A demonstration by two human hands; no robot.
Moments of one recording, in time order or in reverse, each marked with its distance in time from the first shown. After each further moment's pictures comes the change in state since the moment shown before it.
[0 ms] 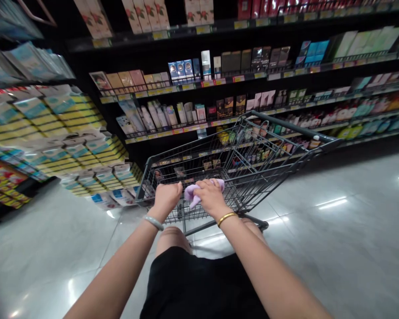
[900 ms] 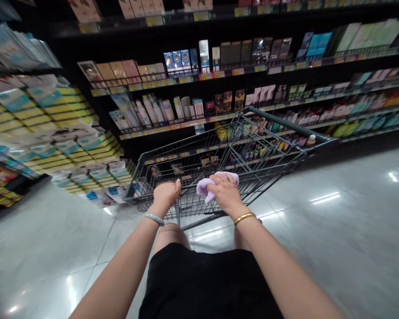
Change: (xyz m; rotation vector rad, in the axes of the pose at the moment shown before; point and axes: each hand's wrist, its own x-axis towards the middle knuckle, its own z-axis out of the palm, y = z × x) left_hand 0.014 0.003 0.015 -0.001 -0.036 -0.127; right_hand -0.024 0.042 -0.024 -0.130 0.063 0.008
